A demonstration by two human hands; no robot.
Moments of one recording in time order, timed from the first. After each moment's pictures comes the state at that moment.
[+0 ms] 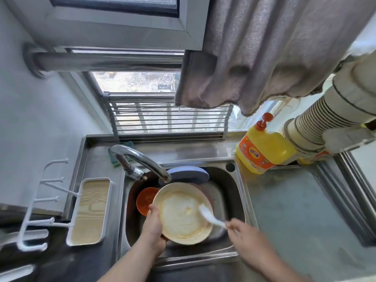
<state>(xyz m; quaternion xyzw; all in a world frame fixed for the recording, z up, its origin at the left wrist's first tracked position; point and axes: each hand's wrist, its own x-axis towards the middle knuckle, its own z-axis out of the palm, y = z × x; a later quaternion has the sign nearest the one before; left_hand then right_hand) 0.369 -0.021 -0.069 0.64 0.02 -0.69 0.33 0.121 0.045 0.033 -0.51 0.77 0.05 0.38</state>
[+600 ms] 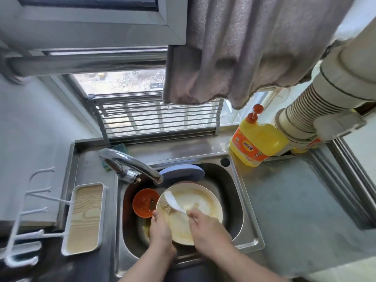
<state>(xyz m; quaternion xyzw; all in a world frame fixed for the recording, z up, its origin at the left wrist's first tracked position) 0.337 -0.011 -0.057 0.71 -0.01 -0.61 0.35 0.200 0.024 0.028 -0.55 0.72 -0.01 0.43</state>
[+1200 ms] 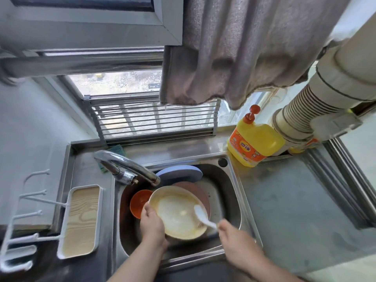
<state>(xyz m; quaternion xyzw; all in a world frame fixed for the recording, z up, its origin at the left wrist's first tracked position) 0.342 -0.030 -0.056 0.77 -0.06 -0.54 0.34 0.135 0.055 0.021 -0.48 0.77 0.05 0.43</state>
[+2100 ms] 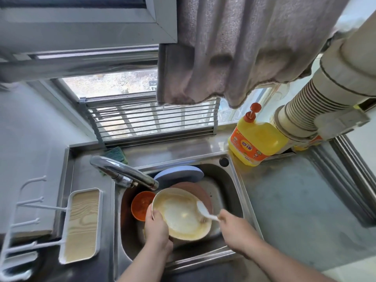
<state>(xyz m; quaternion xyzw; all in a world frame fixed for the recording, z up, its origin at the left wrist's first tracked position) 0.334 -0.031 -0.050 0.75 -0.06 -0.56 0.36 0.125 0.019 0.008 -0.45 0.77 0.09 0.44</state>
